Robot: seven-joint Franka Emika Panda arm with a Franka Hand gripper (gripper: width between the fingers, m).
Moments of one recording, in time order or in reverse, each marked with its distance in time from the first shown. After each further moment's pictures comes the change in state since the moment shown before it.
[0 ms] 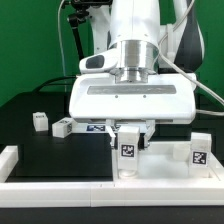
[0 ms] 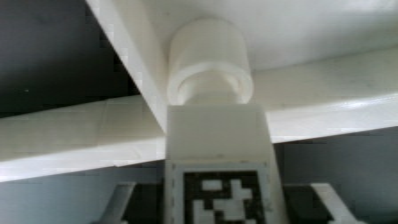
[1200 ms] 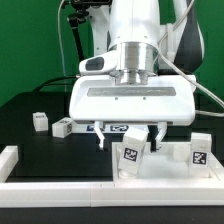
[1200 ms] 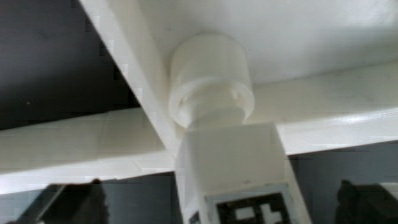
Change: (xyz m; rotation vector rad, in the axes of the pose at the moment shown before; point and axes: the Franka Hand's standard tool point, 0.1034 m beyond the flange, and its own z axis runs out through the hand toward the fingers) arm -0.004 0.000 0.002 -0.001 -0.020 -0.001
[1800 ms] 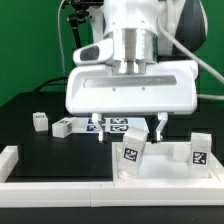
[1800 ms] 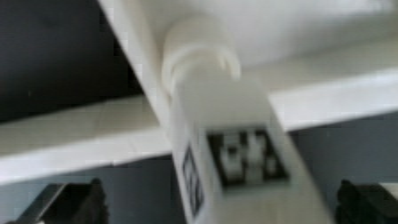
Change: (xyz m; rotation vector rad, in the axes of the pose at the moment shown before) arm 0.032 0.000 -0.008 0.024 -0.150 0.038
